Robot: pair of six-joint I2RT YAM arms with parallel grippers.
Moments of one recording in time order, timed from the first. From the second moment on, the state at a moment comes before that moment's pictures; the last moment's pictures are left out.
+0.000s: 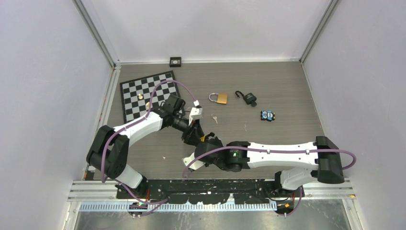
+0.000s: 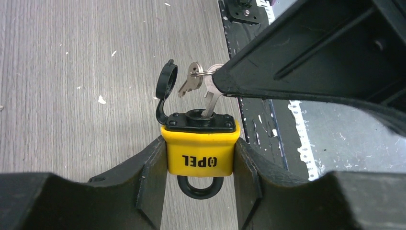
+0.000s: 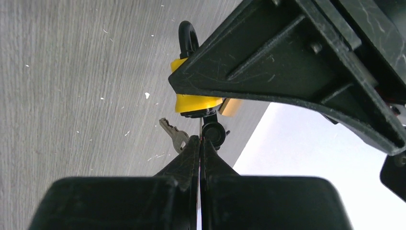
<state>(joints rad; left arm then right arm) -0.52 1.53 0.93 -0.41 1.18 0.55 1.41 1.41 1.06 -0.61 0.55 -0.89</state>
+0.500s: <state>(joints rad) -0.52 1.54 0.93 -0.52 1.21 0.71 1.38 1.32 0.97 -0.52 0.43 -0.94</state>
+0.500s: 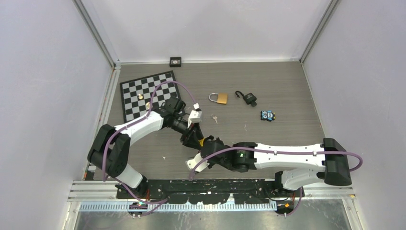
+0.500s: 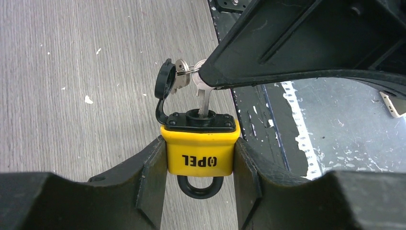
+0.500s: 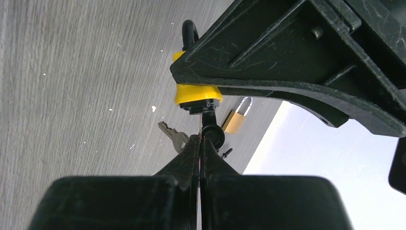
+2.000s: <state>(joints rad) -0.52 1.53 0.93 -0.51 1.14 0.68 1.39 1.42 0.97 -0.48 0.58 -1.01</state>
